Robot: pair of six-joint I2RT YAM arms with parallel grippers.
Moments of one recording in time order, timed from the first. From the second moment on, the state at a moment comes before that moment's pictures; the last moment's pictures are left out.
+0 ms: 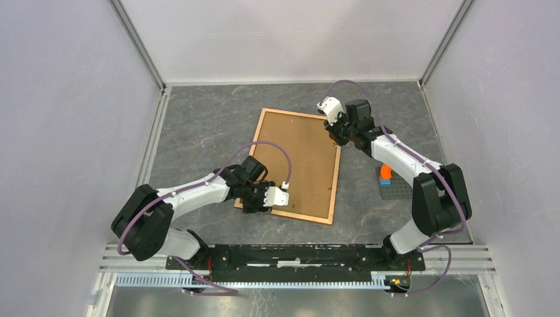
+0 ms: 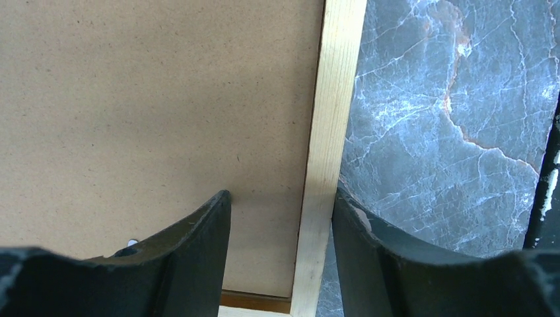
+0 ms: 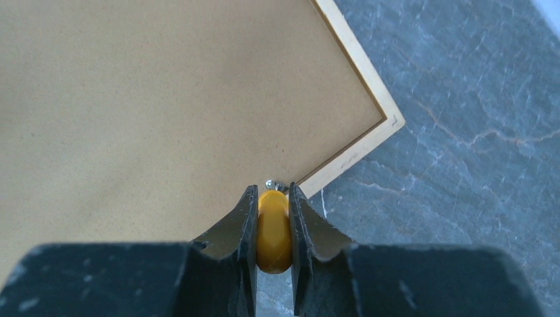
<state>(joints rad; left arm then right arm) -0.72 1.41 0.69 -0.49 0.32 0.93 0.35 1.58 1.08 -0.20 -0.17 -0.44</state>
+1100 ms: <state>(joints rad) -0.72 1.44 0.73 -0.54 0.32 0.96 0.35 1.54 1.06 -0.23 -0.15 -0.45</state>
